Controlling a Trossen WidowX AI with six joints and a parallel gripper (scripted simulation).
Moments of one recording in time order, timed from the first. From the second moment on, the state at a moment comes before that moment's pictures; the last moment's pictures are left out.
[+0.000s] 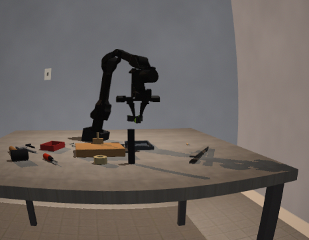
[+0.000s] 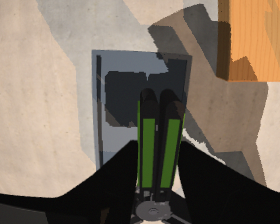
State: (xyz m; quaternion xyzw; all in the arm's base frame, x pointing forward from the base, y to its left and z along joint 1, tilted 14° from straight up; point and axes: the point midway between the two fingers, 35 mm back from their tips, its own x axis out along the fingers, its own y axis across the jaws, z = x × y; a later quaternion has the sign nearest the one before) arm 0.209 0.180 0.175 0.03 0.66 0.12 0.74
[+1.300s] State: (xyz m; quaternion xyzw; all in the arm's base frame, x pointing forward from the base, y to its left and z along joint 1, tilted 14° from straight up) arm 0.214 0.176 0.177 -0.05 0.64 0.19 0.74
